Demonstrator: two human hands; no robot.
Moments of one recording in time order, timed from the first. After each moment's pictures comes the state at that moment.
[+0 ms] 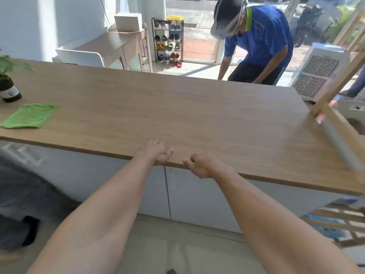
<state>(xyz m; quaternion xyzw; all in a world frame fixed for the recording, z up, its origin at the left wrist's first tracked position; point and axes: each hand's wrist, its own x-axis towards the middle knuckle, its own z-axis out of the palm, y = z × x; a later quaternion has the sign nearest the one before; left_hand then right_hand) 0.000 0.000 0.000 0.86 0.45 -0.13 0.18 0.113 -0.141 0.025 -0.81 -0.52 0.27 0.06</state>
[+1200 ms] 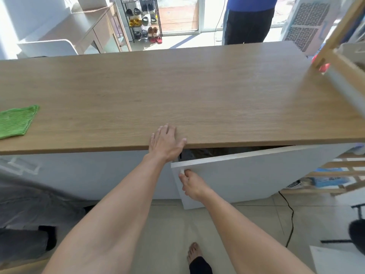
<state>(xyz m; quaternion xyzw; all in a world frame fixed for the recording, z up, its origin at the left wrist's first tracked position) -0.009 -0.021 -0.026 0.91 0.38 -0.02 0.17 0.017 -0.155 -0.096 -0.78 -0.25 0.48 0.32</state>
